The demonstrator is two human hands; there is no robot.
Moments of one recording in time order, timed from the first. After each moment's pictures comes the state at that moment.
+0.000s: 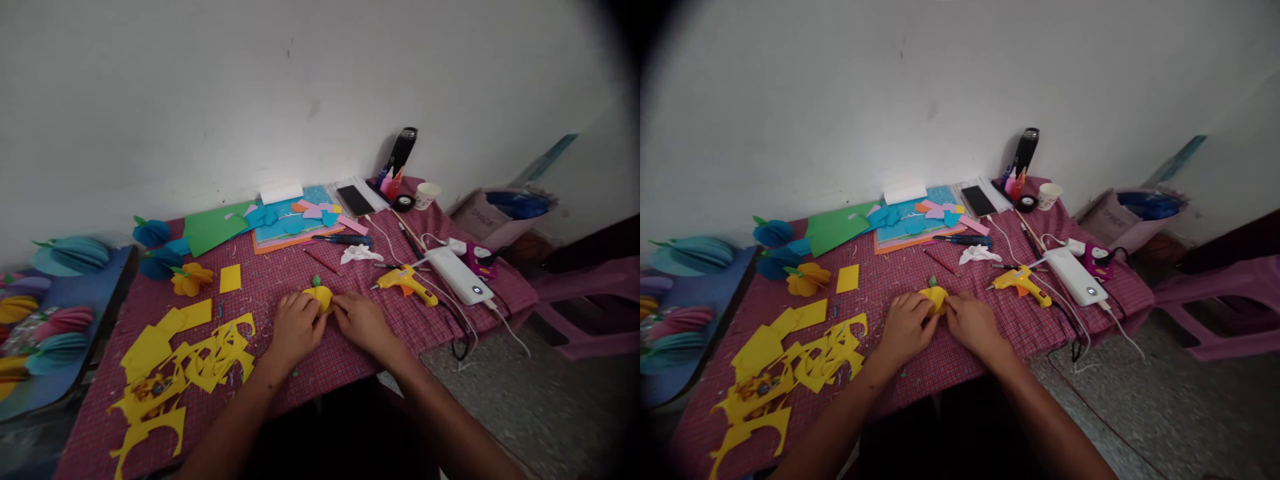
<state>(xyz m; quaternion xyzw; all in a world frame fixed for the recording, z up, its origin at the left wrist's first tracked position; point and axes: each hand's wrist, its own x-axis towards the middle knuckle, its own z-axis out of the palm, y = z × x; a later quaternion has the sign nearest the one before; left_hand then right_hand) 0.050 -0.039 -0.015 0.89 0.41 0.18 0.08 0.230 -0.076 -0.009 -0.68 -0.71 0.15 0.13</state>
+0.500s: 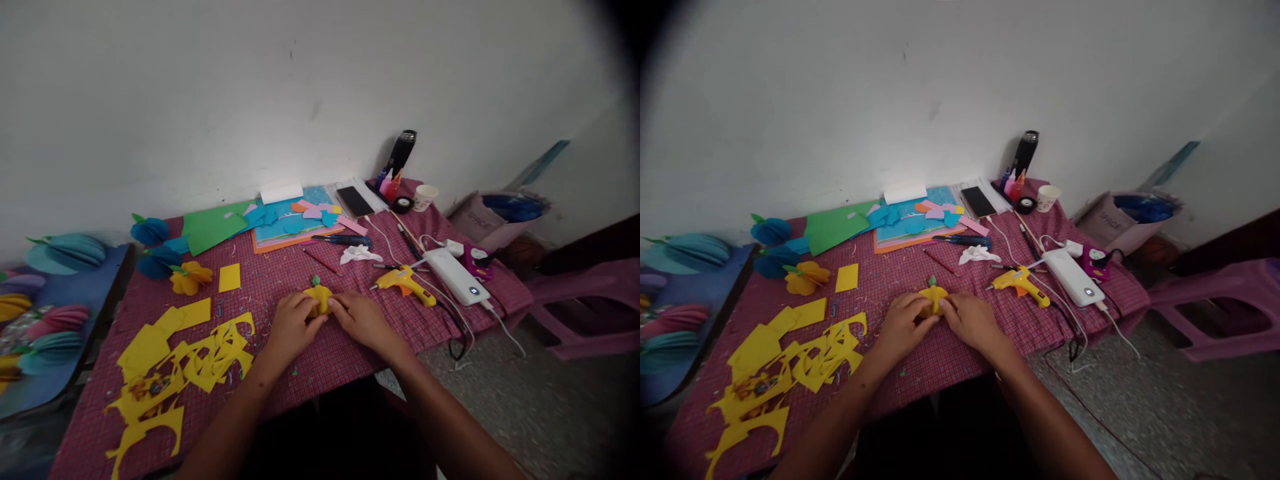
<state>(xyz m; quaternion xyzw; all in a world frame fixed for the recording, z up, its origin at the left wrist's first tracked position) 0.041 -0.034 -0.023 0.86 0.41 0.25 0.19 0.234 -0.073 -0.003 -0.65 -0.71 0.21 0.19</state>
